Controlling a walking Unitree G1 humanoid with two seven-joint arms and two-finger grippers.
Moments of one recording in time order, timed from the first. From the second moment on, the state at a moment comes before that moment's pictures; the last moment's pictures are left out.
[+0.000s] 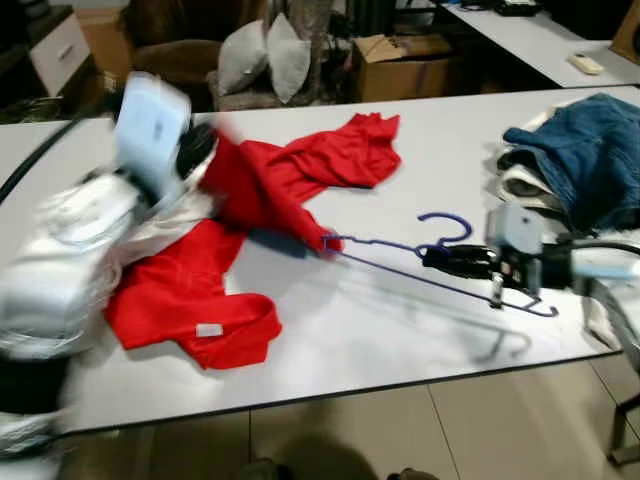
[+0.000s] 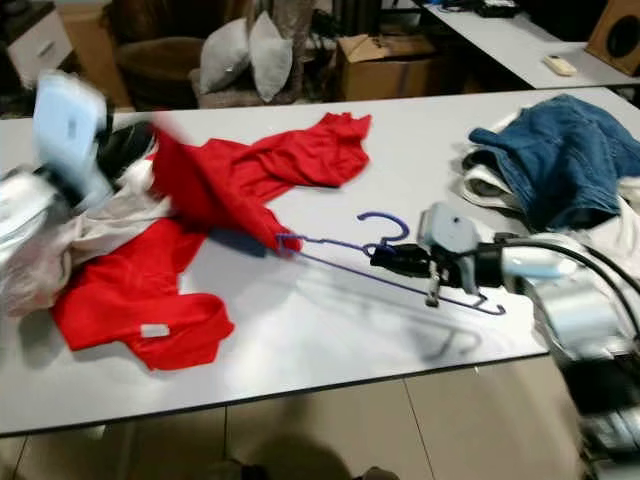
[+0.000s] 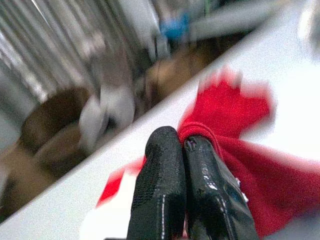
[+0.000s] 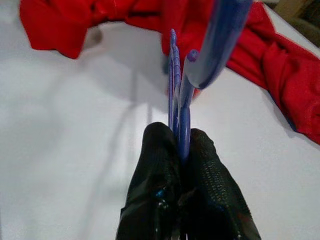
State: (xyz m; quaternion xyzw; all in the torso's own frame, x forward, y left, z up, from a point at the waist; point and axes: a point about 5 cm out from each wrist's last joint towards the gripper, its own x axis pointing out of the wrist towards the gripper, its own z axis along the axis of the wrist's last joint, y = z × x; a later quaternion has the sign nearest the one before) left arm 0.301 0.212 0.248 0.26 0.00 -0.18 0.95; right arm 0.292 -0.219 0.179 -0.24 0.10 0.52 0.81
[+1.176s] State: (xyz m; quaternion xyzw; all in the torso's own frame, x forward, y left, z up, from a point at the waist) left arm 0.272 0.165 0.254 0.02 -0.04 -0.31 0.95; right arm 0.272 -0.187 0.188 -0.07 0.03 0.15 0.99
